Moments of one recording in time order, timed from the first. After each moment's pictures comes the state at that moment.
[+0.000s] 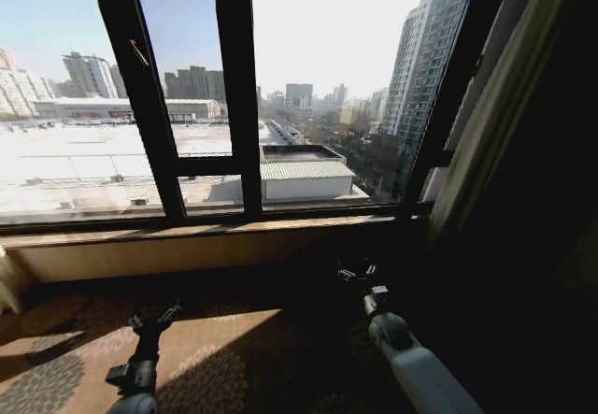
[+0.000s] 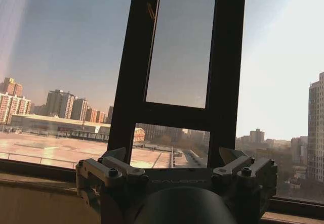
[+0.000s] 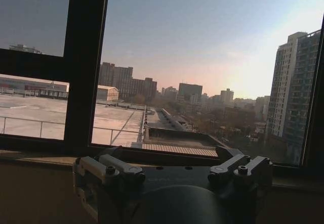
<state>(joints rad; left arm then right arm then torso) 1.48 -1.25 -0.70 -1.71 -0.46 -0.41 -0.03 -0.97 1.12 0.23 1.48 0.35 0.09 0.16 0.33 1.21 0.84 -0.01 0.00</state>
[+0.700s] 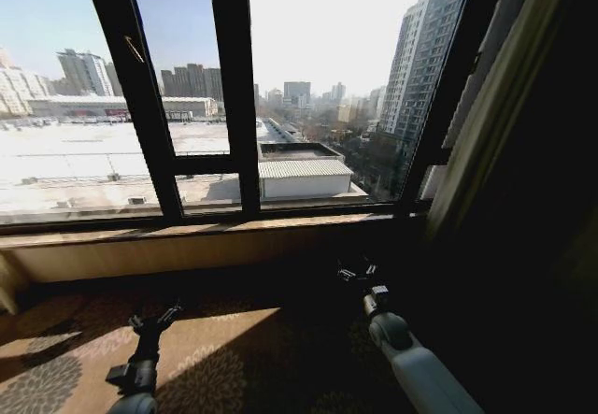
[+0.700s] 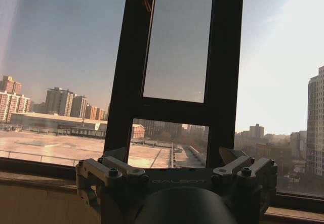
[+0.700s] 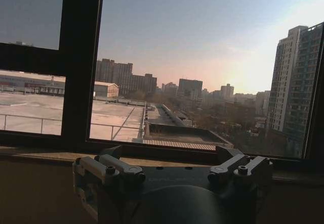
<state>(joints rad) 1.48 -1.25 -0.70 -1.71 -0.46 -0.41 -0.03 -0.97 1.12 0.23 1.48 0.35 0.09 0.16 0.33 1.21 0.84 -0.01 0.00</state>
